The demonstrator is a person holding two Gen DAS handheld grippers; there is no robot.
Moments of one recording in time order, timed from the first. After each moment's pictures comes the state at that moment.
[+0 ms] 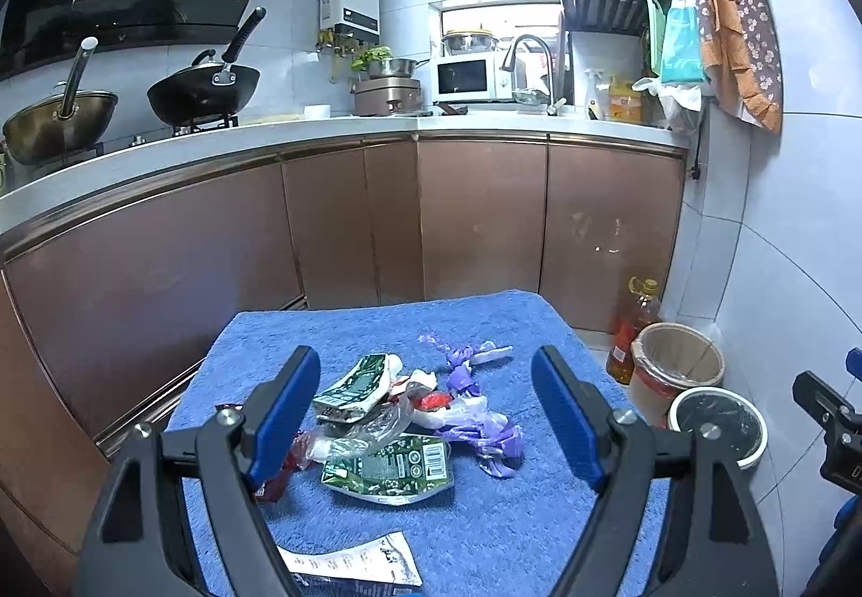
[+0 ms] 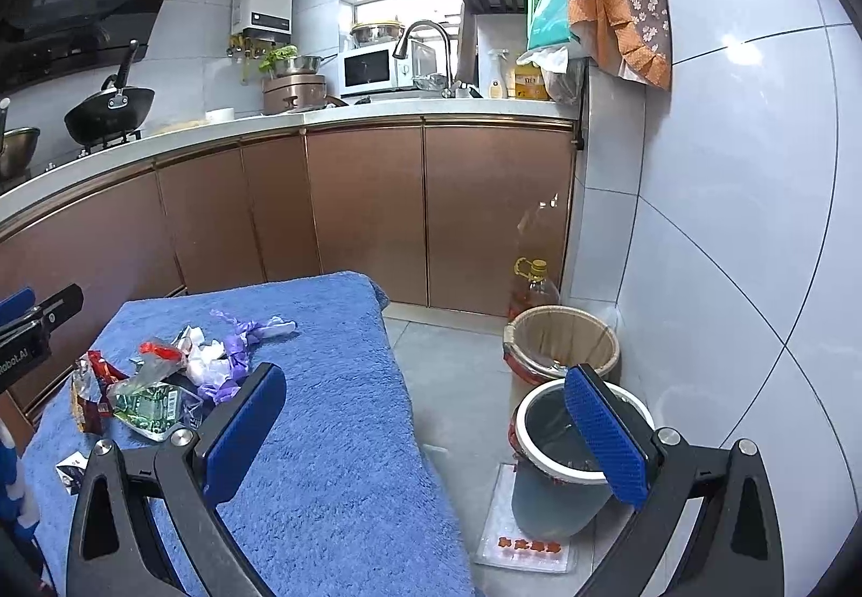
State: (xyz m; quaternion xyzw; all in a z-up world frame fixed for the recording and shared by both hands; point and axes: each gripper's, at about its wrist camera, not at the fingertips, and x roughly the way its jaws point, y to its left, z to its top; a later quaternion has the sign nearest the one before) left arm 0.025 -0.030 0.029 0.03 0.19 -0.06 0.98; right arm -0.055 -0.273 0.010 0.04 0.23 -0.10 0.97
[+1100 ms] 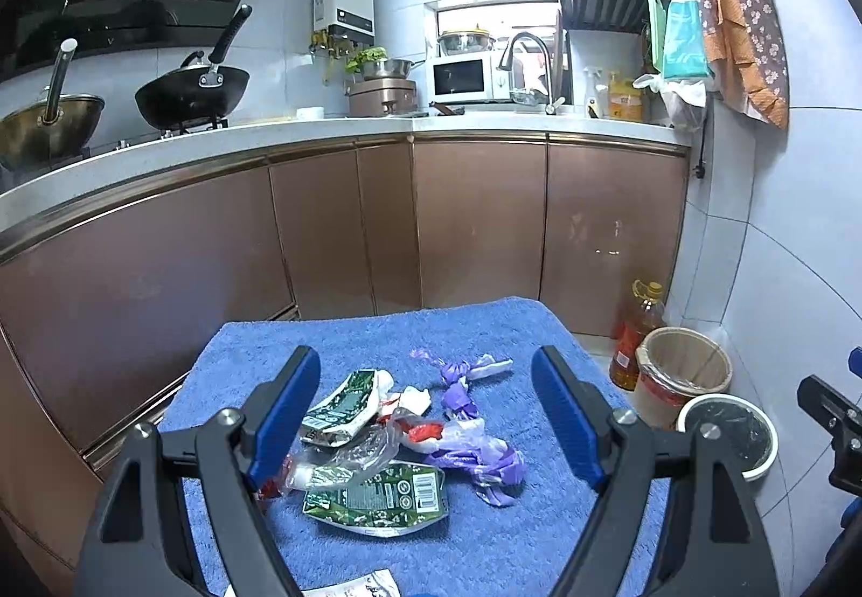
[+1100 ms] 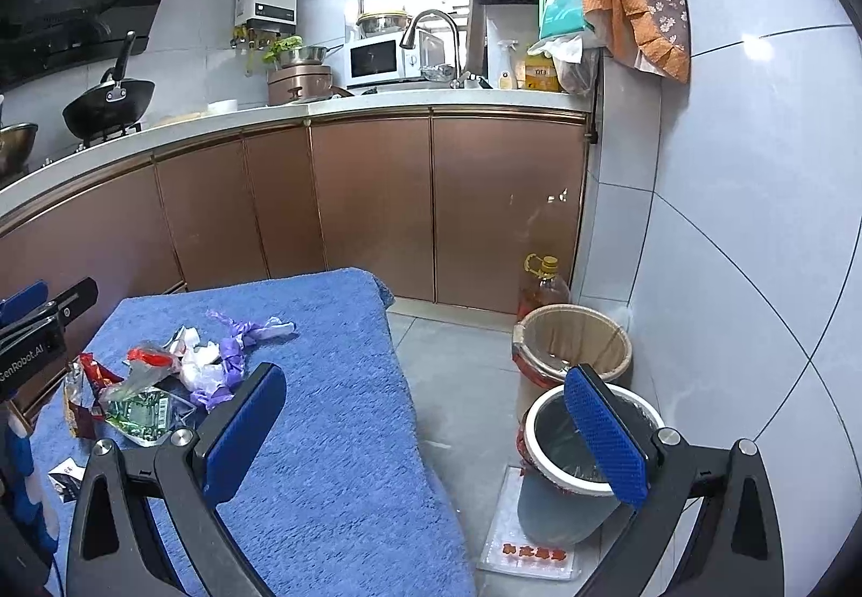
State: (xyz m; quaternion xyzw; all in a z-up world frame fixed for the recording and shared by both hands) left arm 0.056 -0.039 0.018 0.04 0.19 -0.06 0.98; right arm -0.027 -0.284 0.002 0.05 0.23 -0.09 0.97
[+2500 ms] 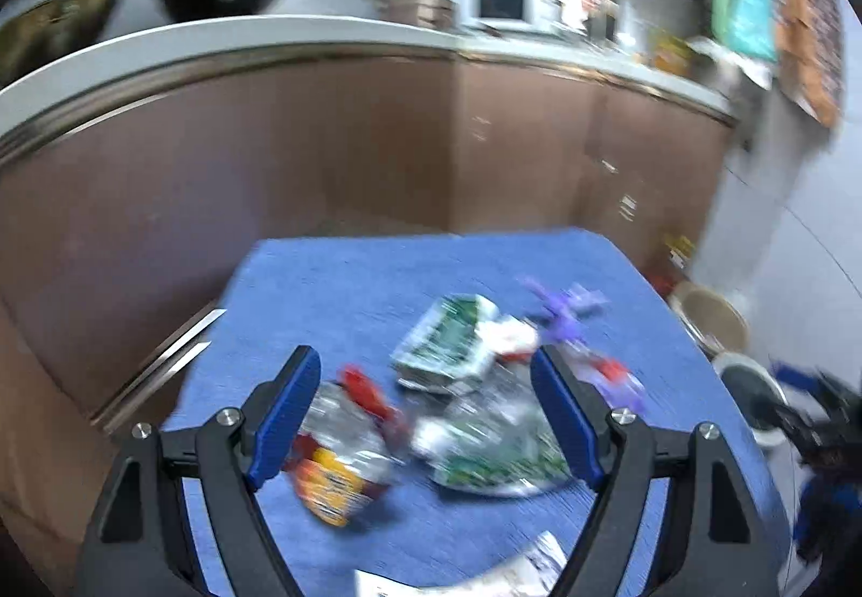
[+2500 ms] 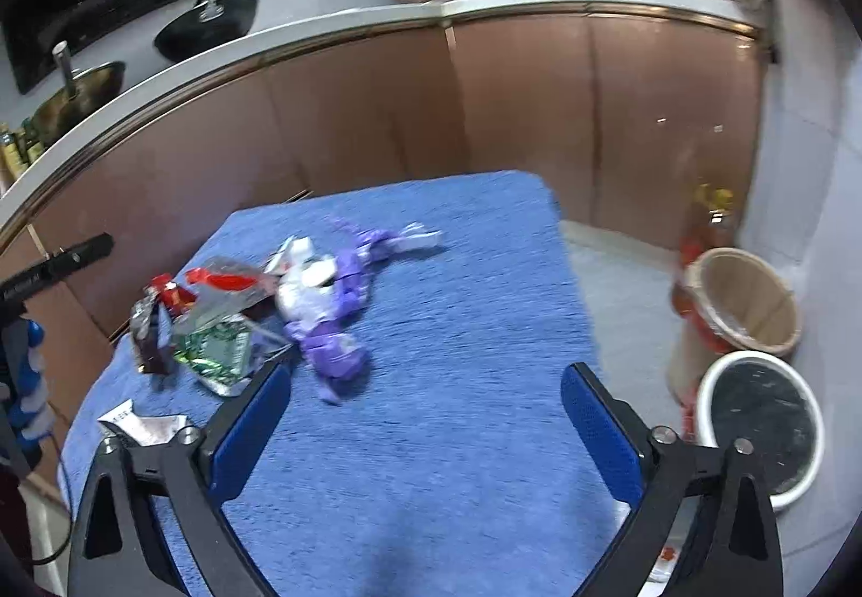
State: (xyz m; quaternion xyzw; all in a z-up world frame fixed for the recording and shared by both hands) left arm 0.106 0.074 -0.019 0.02 0.31 -0.08 0.95; right arm 0.071 -0.242 -0.069 0.07 0.34 0.14 0.93
